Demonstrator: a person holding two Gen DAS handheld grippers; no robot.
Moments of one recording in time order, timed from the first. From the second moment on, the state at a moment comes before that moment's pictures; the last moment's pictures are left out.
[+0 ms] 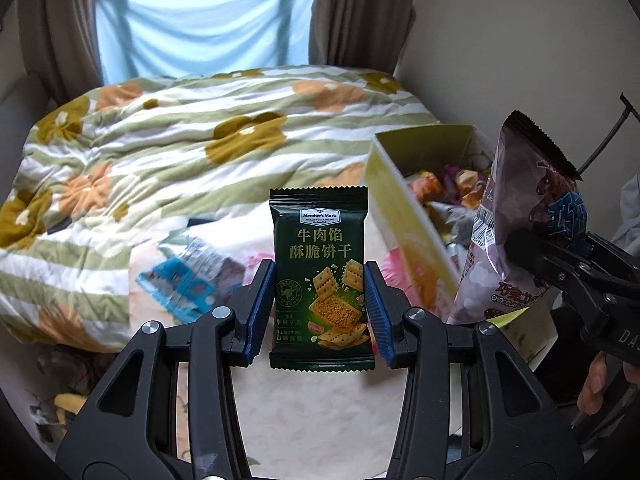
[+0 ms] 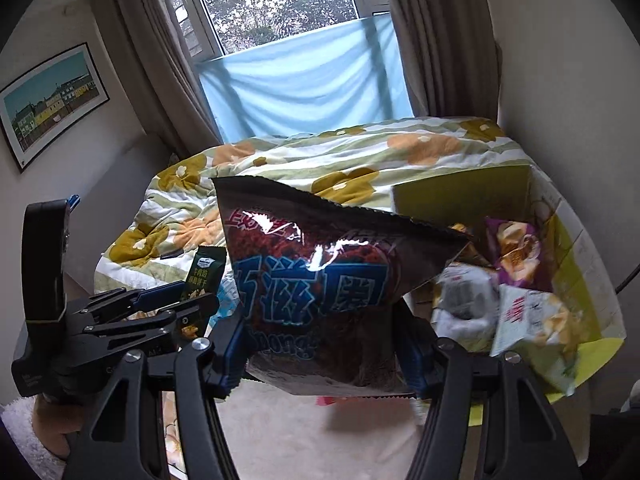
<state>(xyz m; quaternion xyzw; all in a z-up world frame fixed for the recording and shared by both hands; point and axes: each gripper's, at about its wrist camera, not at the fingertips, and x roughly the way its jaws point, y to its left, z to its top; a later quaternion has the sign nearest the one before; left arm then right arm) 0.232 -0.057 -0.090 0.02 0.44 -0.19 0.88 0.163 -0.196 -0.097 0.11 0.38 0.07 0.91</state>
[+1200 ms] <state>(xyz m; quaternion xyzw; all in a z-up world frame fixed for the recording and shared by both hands) 0.284 -0.281 -0.109 0.05 0.45 -0.15 0.88 0.207 -0.430 -0.119 0.12 0.43 0.07 0.89</state>
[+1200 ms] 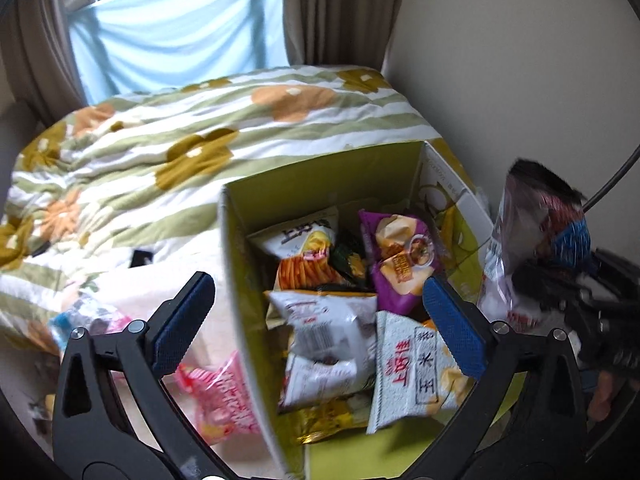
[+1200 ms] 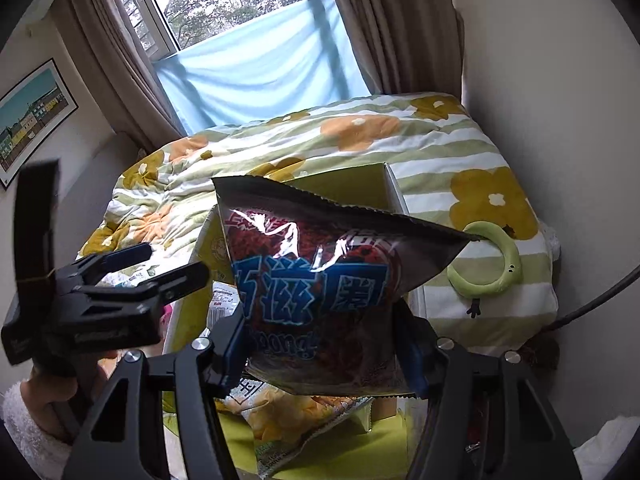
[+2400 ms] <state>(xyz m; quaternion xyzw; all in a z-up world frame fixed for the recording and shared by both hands) 0.220 -0.210 -0.085 0.02 0.45 -0.08 0.89 0.202 -0.391 -0.104 0.08 0.40 0.11 0.91</state>
